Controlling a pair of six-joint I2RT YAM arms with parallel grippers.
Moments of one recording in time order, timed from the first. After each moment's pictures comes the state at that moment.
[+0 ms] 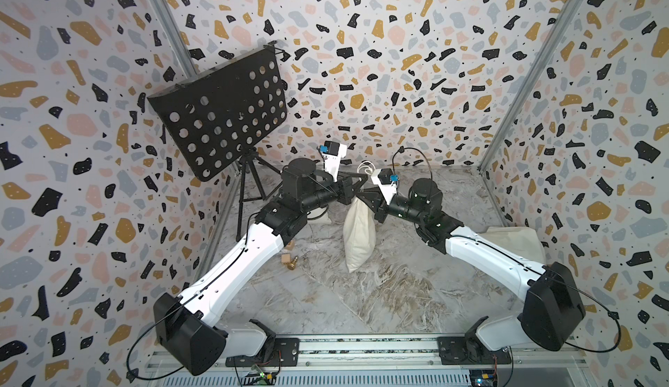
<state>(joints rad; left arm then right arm) -0.55 1.32 1.32 -0.13 0.45 -0.47 0.64 1.46 1.05 0.34 -0.48 -0.06</state>
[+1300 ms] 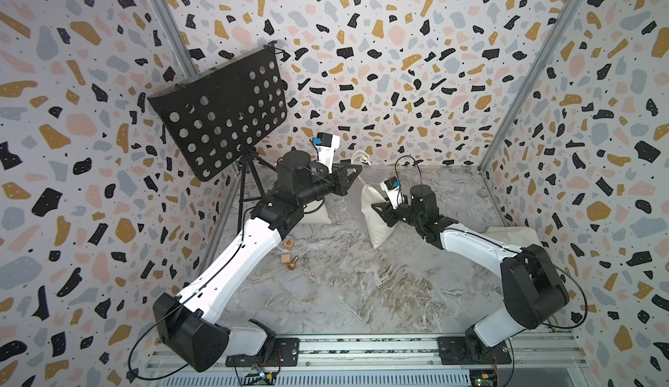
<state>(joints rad) -0.51 1.36 1.35 -0.11 0.44 -0.49 0.50 1.57 0.96 0.18 -0.37 -0.02</state>
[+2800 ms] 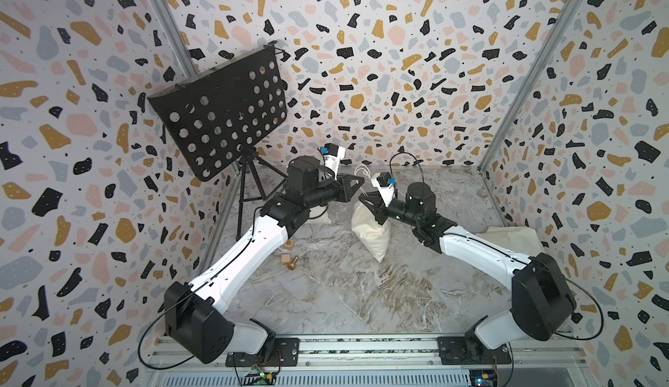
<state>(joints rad) -0.50 1.38 1.34 -0.23 0.46 -0.53 0.59 1.55 1.01 0.34 -0.43 -0.01</state>
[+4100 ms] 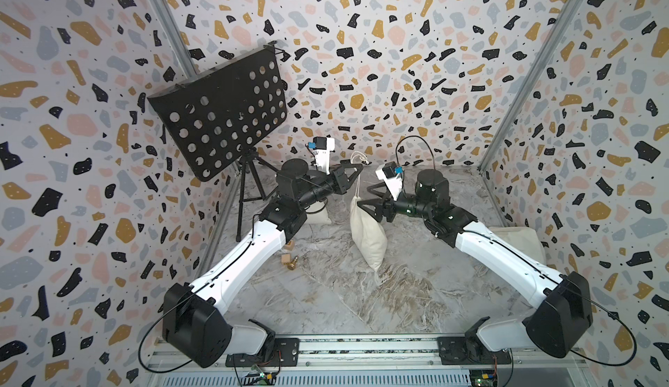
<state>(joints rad) -0.47 1.37 1.23 0.18 0.52 -0.69 0.61 1.41 1.23 -0.03 -0.58 0.04</state>
